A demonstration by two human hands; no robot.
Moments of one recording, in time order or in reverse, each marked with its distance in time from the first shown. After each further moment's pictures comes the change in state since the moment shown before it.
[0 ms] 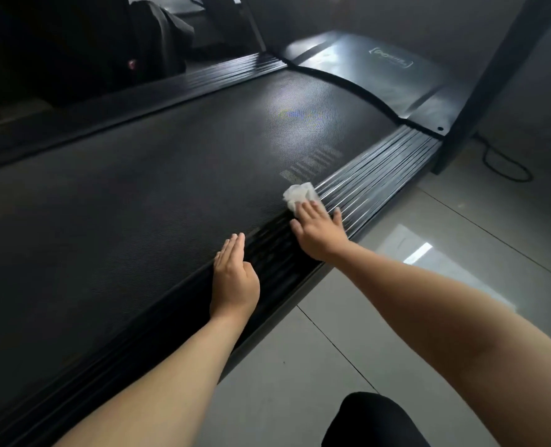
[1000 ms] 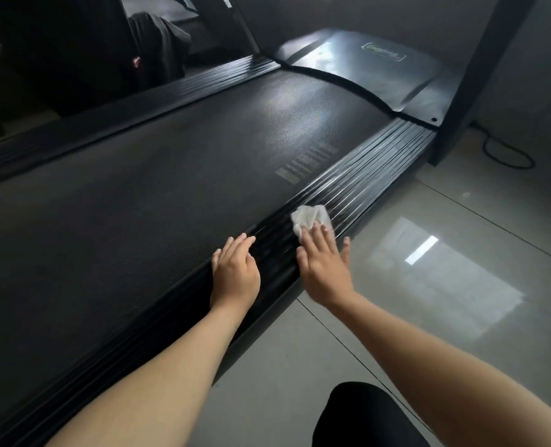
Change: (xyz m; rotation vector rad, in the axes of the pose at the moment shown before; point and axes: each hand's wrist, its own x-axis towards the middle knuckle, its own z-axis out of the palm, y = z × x) left_hand 0.001 0.002 0.004 0.087 -0.020 0.058; right_hand -0.094 -0.008 0.033 0.150 0.146 0.079
